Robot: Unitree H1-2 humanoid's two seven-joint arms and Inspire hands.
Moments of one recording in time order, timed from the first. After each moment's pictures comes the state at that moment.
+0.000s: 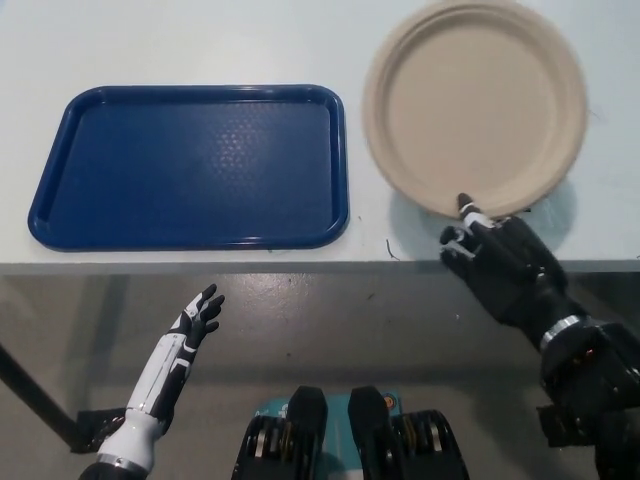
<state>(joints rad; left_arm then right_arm) -0.09 0.15 -0.05 0.16 0.04 -0.24 -0.10 -0.39 -0.19 0.18 -0.24 1.13 0.48 -0.50</state>
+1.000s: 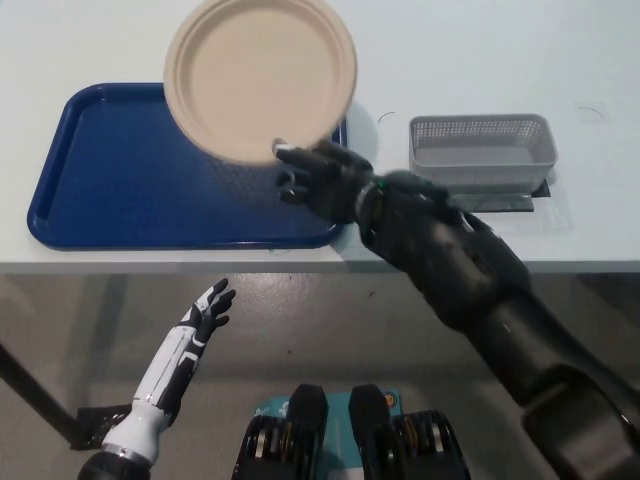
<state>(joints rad) -0.12 0.16 -0.06 0.16 0.04 -0.23 -0.15 -1.06 0.03 0.35 0.77 1.01 0.48 -0.33</state>
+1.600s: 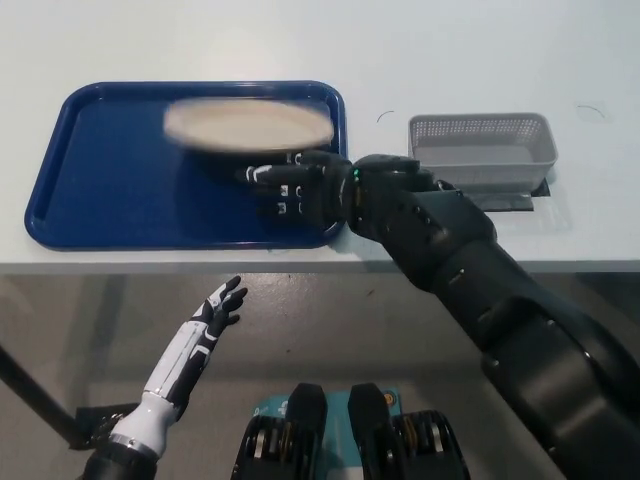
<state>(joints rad) -0.14 0.16 -0.07 0.16 0.05 -0.19 -0.17 -1.21 0.06 0.41 1.17 0.83 0.48 -0.02</state>
